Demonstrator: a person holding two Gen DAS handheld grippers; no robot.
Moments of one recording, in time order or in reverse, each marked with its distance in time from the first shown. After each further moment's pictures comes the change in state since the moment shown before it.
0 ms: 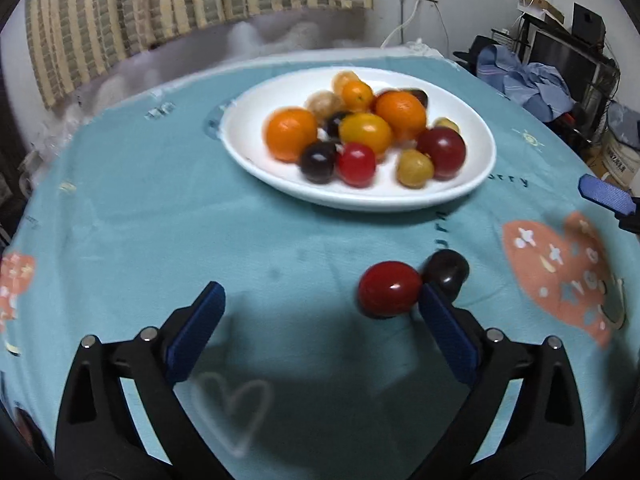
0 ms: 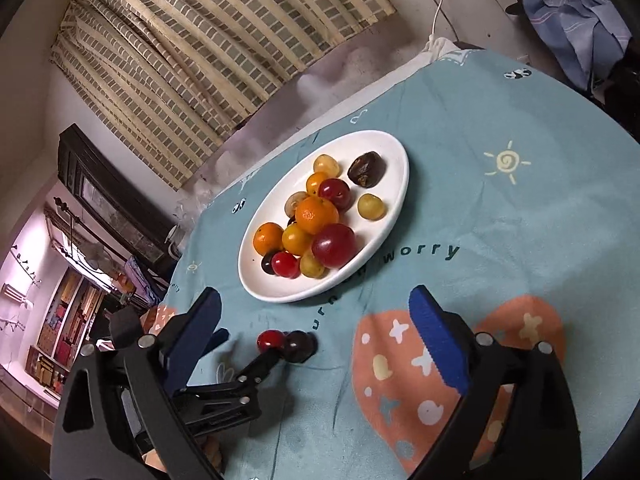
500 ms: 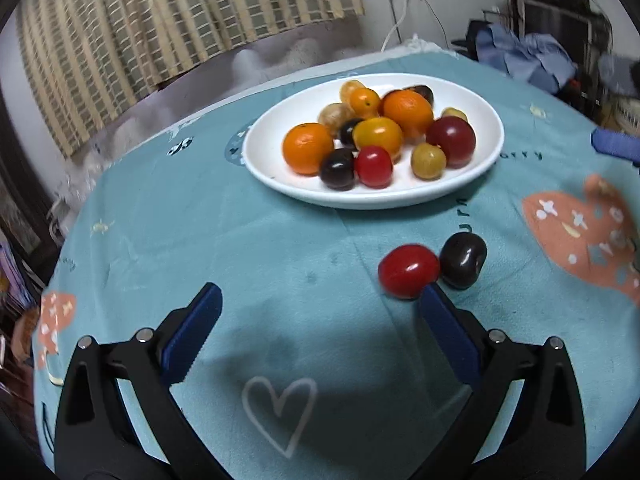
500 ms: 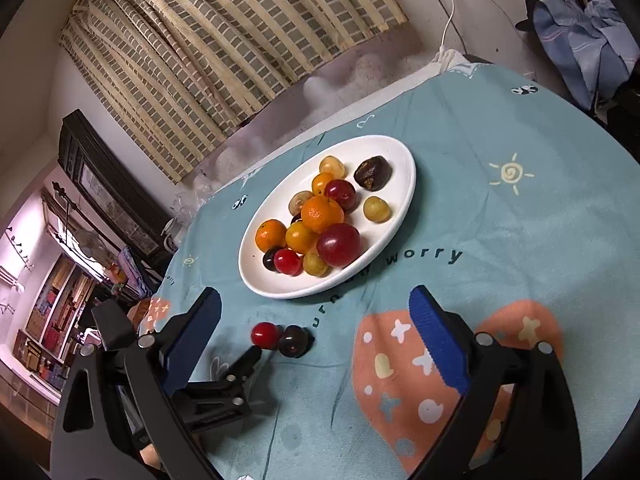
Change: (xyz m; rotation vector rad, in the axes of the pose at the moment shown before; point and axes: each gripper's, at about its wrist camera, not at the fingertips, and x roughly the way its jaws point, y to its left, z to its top) left arm -0.004 -0.011 -0.006 0.149 -0.032 0.102; right arm -0.003 0.010 -0.006 -0.058 -0.020 -0.019
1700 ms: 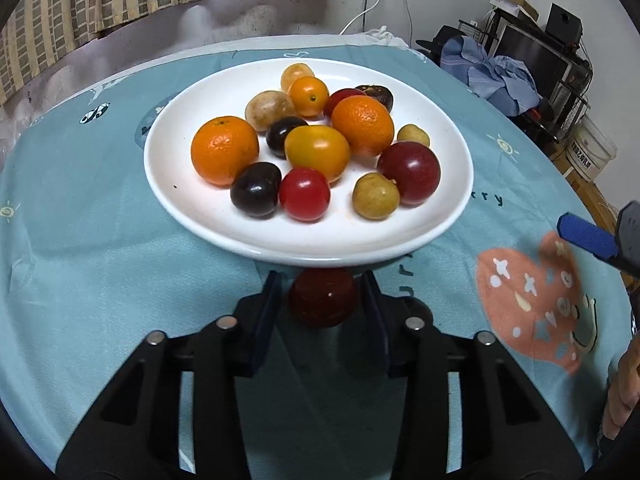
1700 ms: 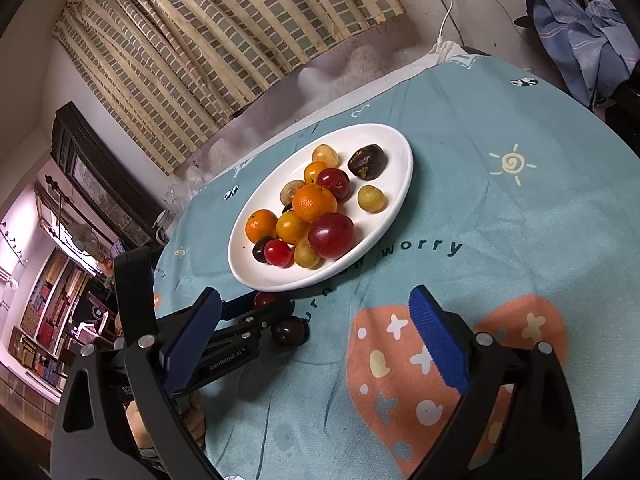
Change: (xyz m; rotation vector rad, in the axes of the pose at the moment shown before) left arm 0.049 -0.004 0.041 -0.141 0.100 -0.330; right arm 0.013 0.000 -0.002 -0.016 0.041 -0.029
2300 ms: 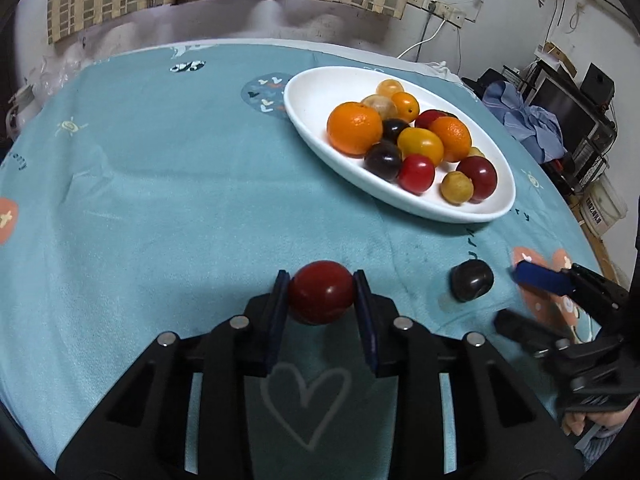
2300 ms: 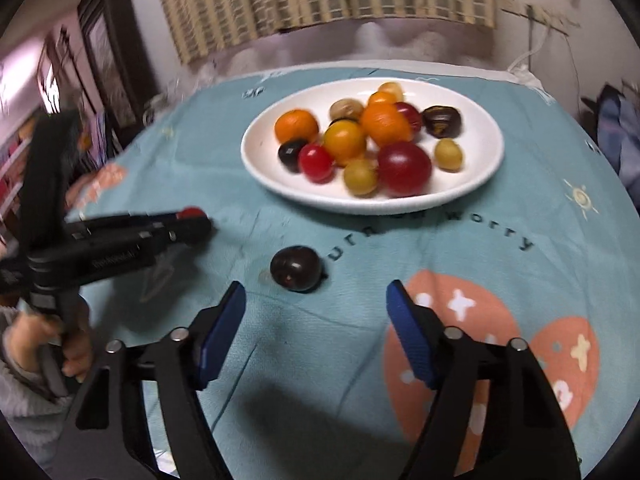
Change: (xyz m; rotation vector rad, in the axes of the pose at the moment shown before) left arm -0.046 0.068 -0.047 -0.193 -0.055 0.048; right arm 0.069 0.057 -0.052 -0.454 0.182 -0.162
